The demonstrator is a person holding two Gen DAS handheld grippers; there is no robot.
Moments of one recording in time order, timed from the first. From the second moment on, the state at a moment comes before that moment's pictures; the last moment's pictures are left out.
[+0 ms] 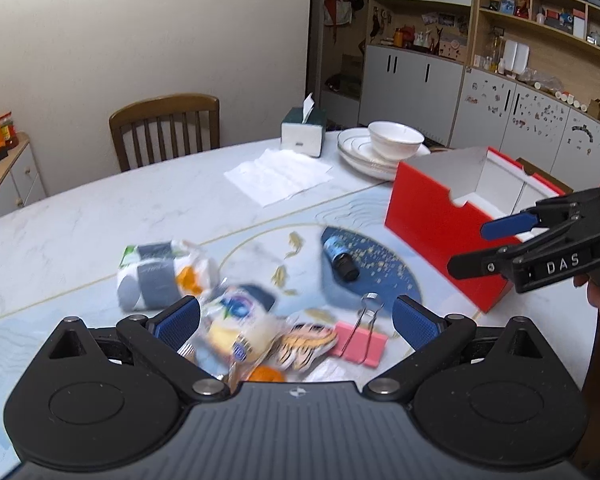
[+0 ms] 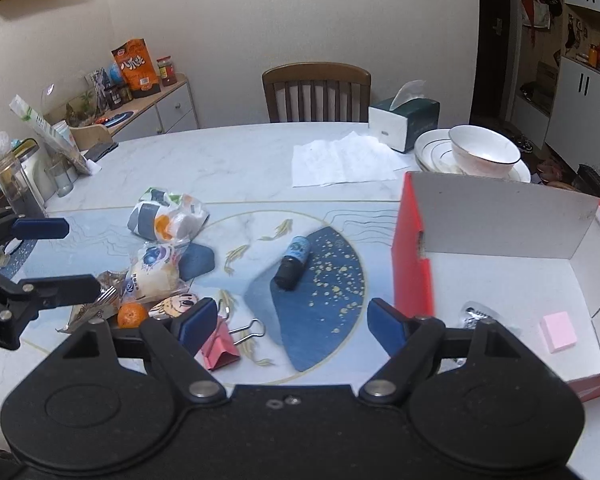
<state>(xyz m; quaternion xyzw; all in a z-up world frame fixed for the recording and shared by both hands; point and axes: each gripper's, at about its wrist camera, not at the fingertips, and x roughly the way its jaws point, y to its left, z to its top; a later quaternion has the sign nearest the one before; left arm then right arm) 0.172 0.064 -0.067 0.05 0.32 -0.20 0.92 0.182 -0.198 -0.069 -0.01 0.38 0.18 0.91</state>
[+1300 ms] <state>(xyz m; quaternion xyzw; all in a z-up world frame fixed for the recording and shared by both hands) 0.225 0.142 -0.165 0.06 0.45 -0.18 0.87 0.217 -0.112 -0.159 -0.08 0.45 0.17 0.87</state>
